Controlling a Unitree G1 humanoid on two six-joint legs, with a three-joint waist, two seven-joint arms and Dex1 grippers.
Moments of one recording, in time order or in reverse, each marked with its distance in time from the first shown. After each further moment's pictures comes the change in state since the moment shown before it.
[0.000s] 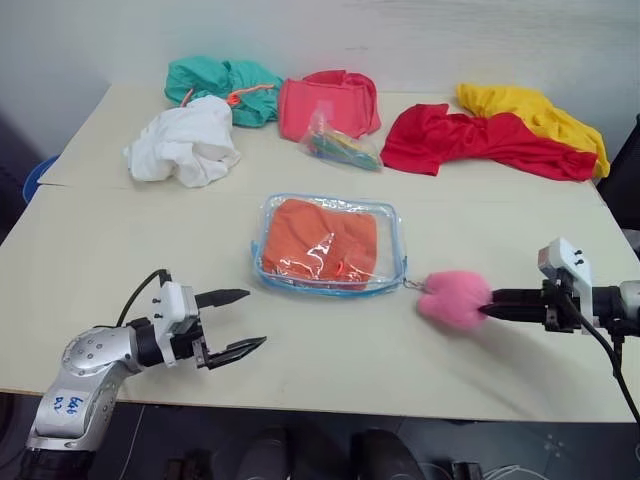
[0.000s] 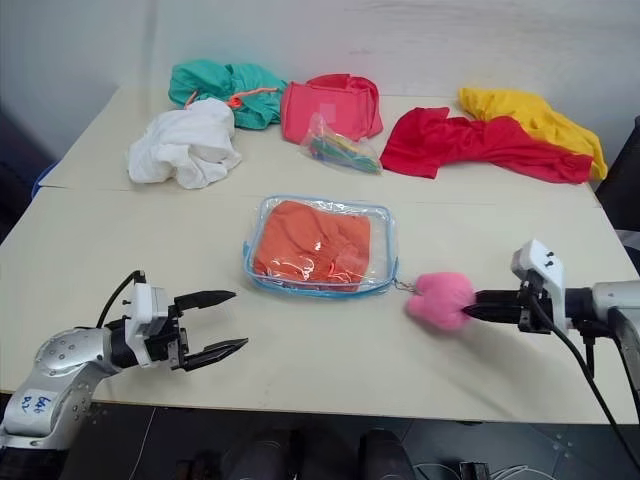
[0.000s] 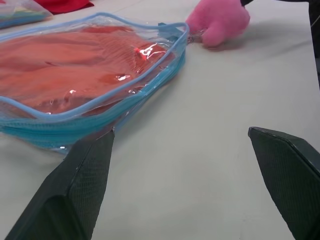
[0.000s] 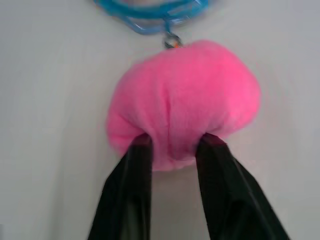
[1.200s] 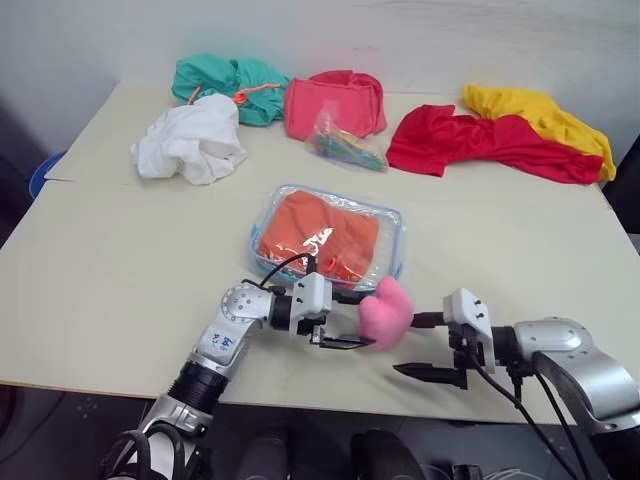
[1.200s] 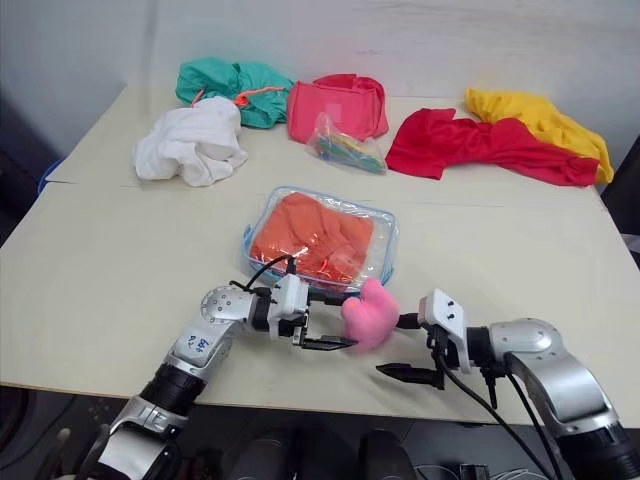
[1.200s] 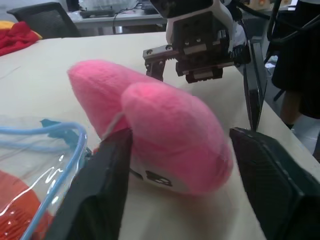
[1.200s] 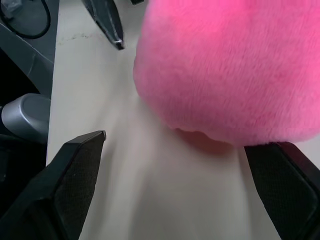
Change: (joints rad) left arm -0.488 -0.381 -0.474 0.396 0.272 -0.203 -0.111; right arm 0.156 0.228 0.192 -0.292 -0.077 -0.114 -0.197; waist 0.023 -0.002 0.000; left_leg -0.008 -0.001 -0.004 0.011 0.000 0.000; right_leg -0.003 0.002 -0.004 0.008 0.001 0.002
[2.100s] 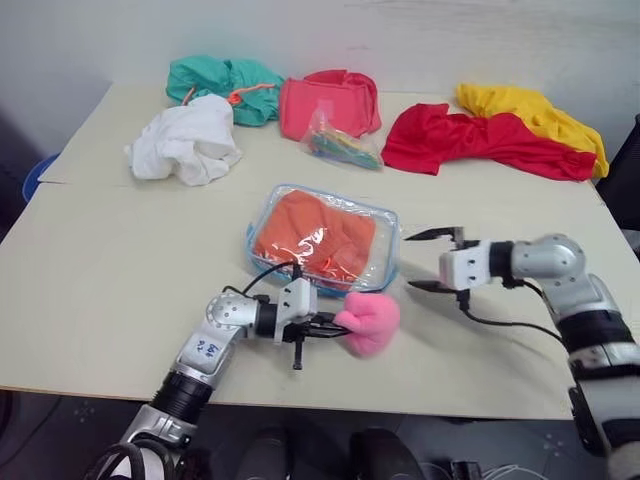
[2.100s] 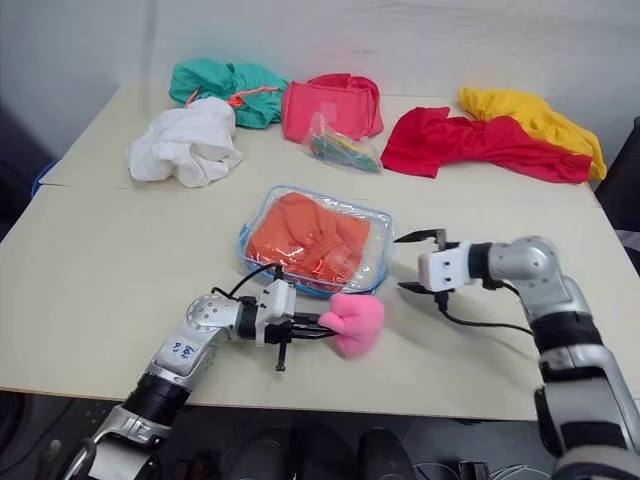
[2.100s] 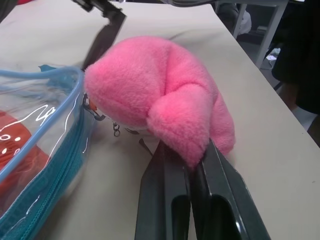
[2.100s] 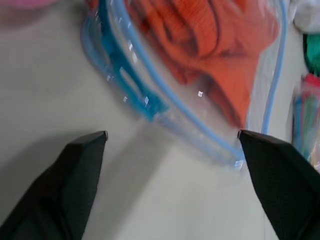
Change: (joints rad) left arm 0.066 0.065 0.033 -0.073 -0.003 0.105 0.015; right arm -0.729 0.110 0.174 1.036 -0.588 -1.310 0.016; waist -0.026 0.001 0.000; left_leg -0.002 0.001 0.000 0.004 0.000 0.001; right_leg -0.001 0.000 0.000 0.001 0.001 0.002
